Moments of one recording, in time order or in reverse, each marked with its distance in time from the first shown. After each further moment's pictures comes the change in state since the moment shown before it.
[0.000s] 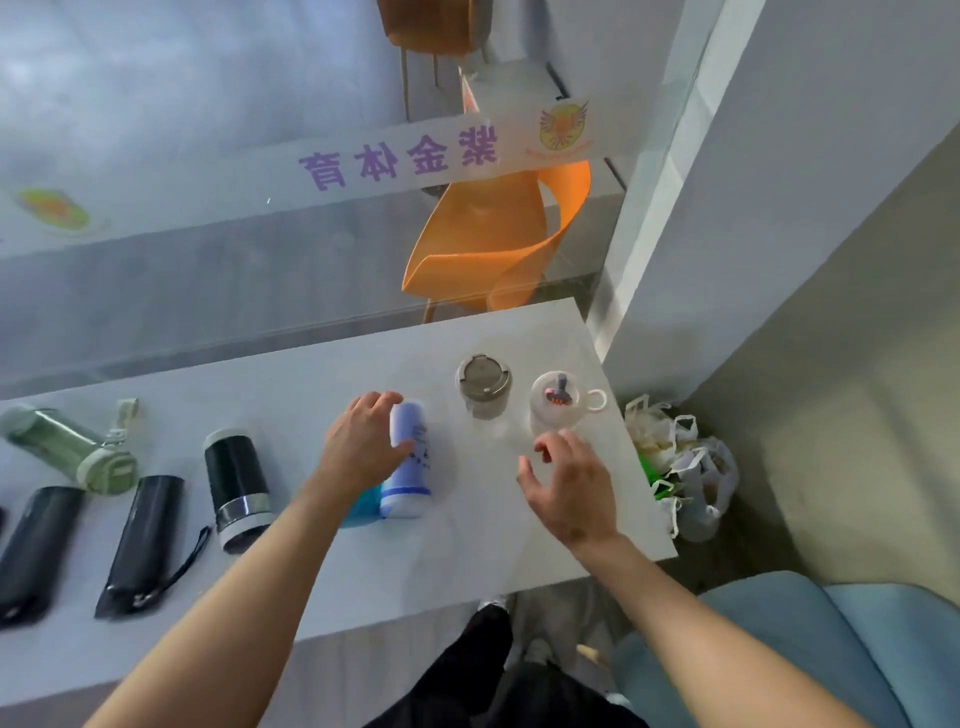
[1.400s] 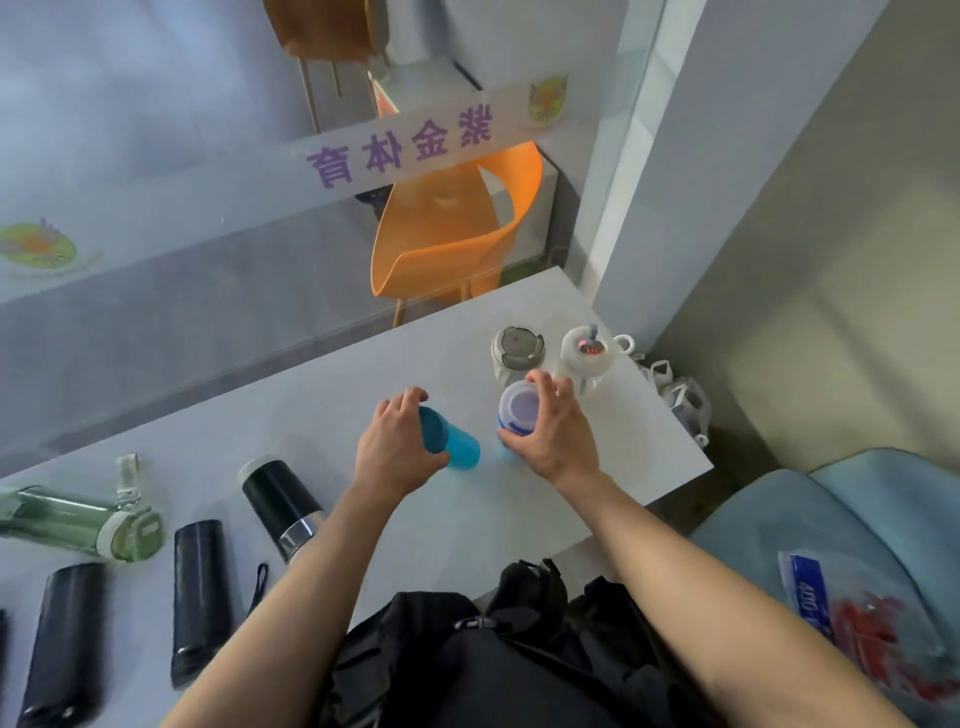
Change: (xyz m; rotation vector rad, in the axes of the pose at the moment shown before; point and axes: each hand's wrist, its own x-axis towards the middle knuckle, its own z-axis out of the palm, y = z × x) left_hand -0.010 -0.062 -0.003 -0.138 -0.053 0.159; right_hand 0.005 -0.110 0.053 -0.051 -0.046 0.346
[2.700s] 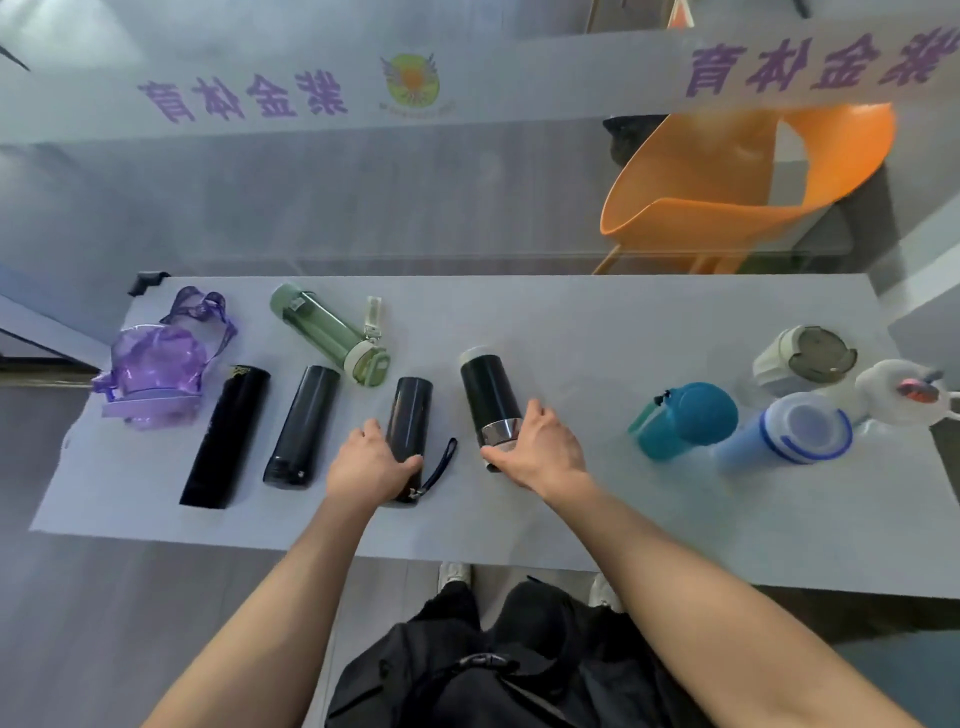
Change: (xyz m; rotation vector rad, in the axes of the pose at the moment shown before) left_hand -0.181 -0.261 -0.048 0.014 -0.111 -0.833; right_hand -0.090 -0.207 0.179 -0.194 -0.622 -0.164
